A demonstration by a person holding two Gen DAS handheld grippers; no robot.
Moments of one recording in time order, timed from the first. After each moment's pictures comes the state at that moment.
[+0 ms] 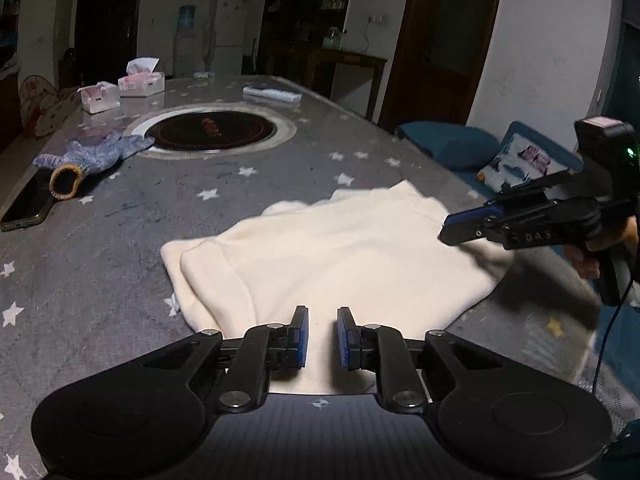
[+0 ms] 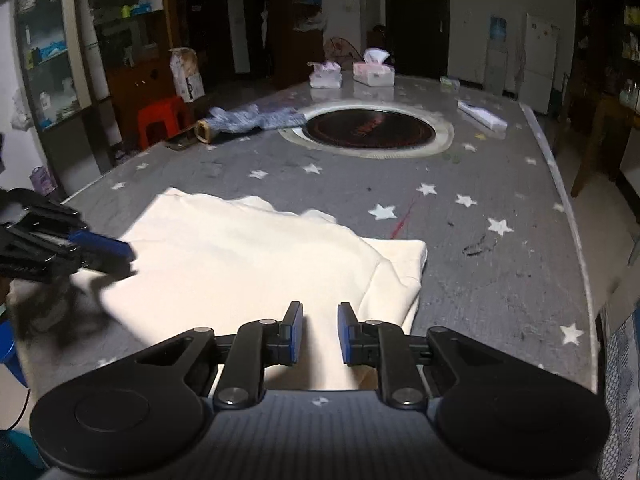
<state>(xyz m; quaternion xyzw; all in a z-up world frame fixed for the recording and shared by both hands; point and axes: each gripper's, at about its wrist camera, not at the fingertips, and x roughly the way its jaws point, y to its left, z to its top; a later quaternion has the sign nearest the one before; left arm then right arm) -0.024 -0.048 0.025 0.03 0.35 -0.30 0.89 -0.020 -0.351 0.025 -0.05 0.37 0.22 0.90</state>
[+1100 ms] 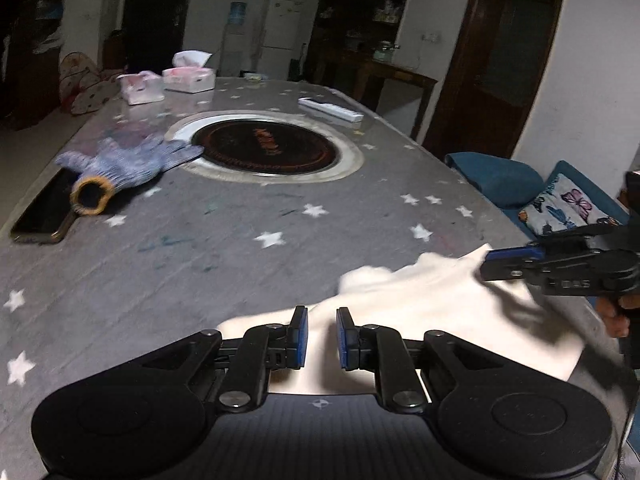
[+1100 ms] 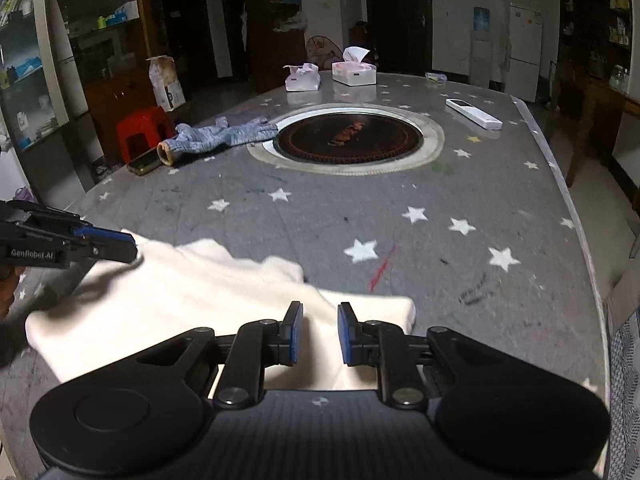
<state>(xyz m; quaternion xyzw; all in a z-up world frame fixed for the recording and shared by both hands) 0.052 -0.048 0.031 -0.01 0.35 -0.25 0.90 0.043 -0.339 0.022 -0.03 0.36 0.20 0.91</state>
